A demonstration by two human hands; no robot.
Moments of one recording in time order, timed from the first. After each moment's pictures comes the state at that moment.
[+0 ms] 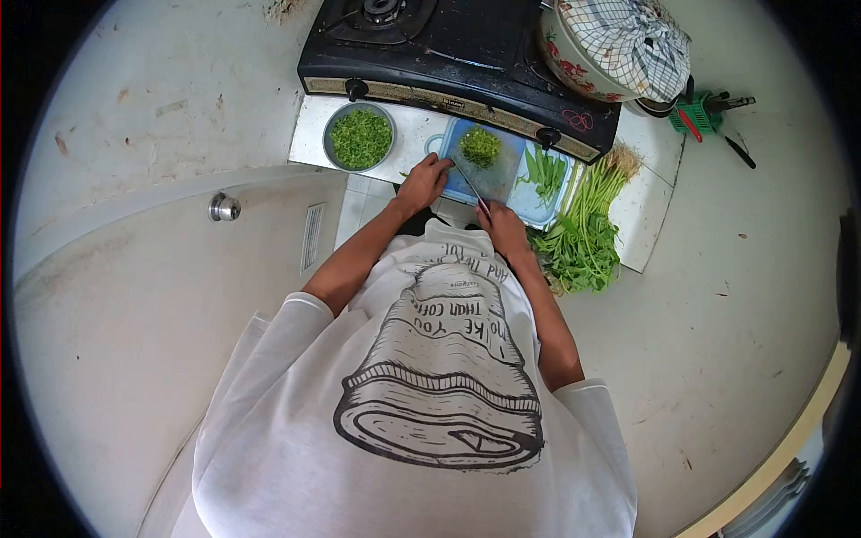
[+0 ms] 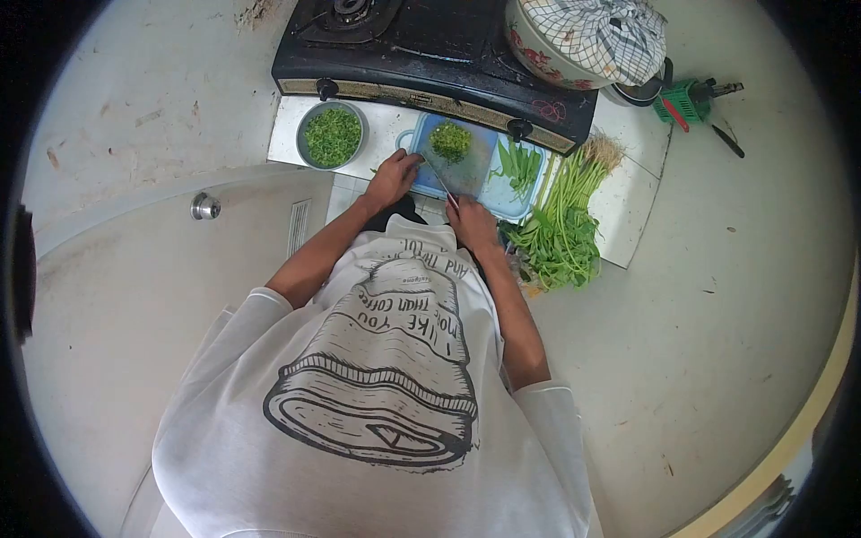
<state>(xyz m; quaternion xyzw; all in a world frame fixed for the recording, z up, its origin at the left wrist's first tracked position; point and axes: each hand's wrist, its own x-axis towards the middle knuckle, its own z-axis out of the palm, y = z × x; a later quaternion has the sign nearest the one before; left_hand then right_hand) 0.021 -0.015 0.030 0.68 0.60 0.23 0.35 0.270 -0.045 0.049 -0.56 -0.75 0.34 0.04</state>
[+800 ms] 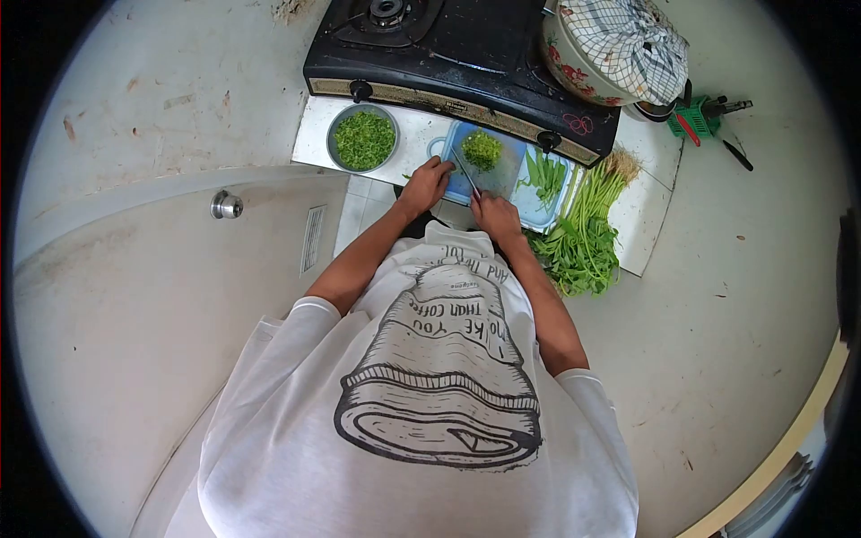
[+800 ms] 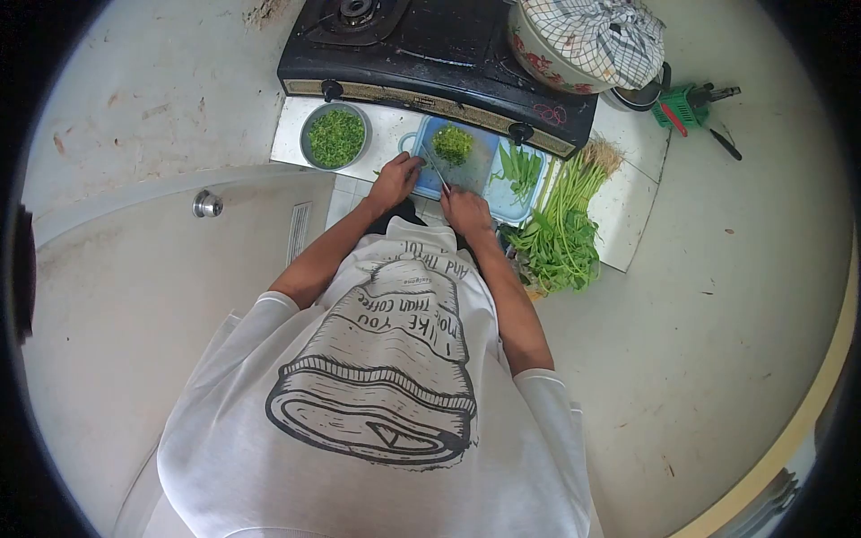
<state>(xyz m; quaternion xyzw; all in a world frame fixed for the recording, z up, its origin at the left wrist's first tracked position) 0.022 -0.018 0.023 0.68 0.59 0.28 0.33 0.242 -0.019 0.040 -0.55 -0.78 0.29 -0.06</state>
